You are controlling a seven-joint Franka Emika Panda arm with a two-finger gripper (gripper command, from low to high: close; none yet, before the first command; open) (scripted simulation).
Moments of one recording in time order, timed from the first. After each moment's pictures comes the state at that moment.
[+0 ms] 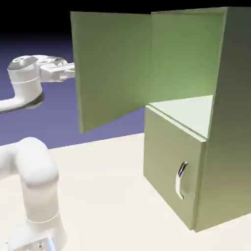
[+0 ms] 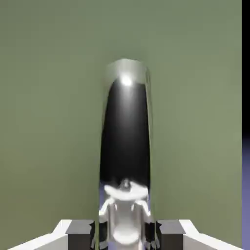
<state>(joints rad) 0.03 -1.32 0.86 -2.55 -0.74 1.56 2.21</state>
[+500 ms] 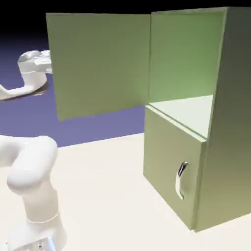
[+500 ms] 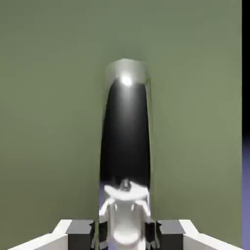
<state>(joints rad) -0.48 -1.24 1.19 -2.01 -0.56 1.12 2.15</state>
